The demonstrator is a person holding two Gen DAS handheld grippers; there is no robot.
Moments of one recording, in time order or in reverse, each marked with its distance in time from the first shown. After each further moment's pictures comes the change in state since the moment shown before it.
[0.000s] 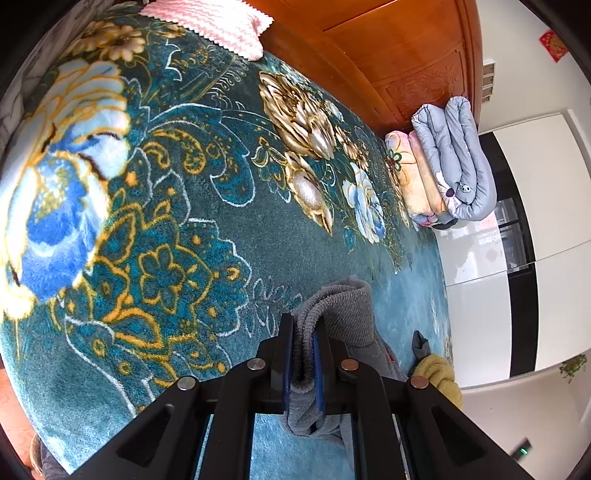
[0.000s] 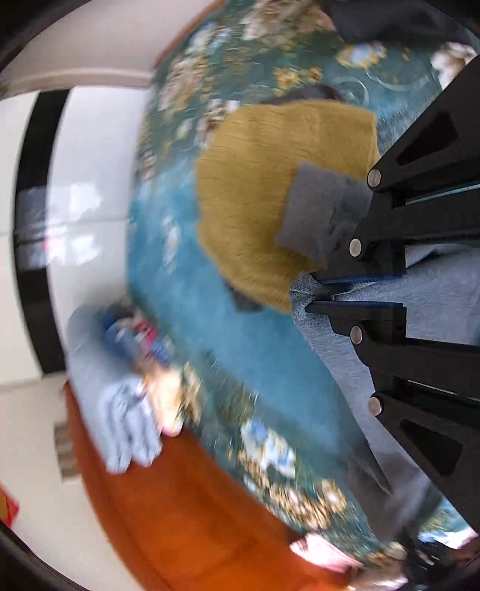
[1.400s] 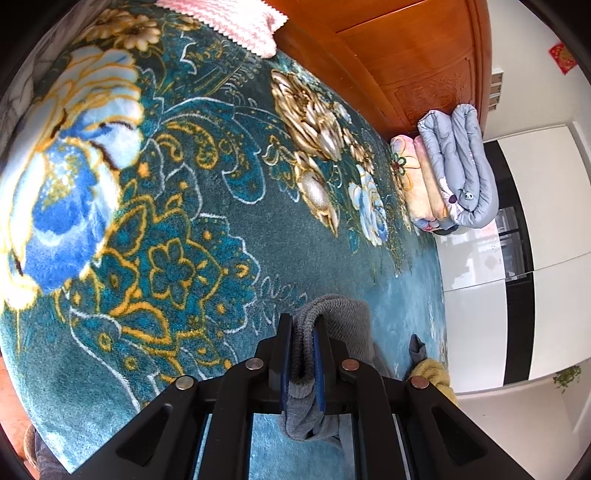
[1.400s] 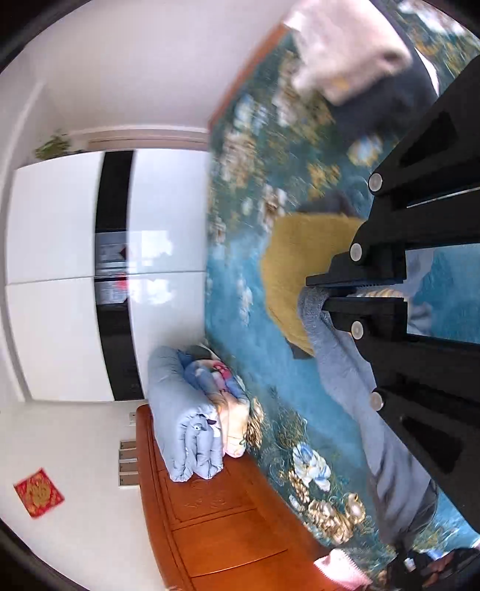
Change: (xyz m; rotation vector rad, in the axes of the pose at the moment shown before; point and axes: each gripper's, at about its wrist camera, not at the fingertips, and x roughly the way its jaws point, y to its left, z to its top) left arm -0.001 0.013 0.002 -0.056 0.011 -0.006; right arm -0.210 -0.045 -0.056 -0.042 -0.346 -0.193
